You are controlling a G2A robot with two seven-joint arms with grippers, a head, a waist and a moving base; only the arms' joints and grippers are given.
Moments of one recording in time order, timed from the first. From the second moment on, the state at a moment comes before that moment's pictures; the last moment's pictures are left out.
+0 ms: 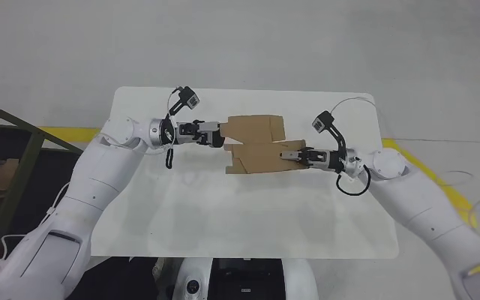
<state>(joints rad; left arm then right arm) 0.82 -0.98 -1.00 -1.18 -0.68 -0.40 -1.26 -0.80 -0.87 0.66 -1.30 0.74 -0.44 0.97</state>
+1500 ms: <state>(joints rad) 0.81 -1.03 -1.00 -1.21 -0.71 -0.35 -1.31 -1.06 -0.82 0.91 -1.66 0.36 -0.16 0.78</state>
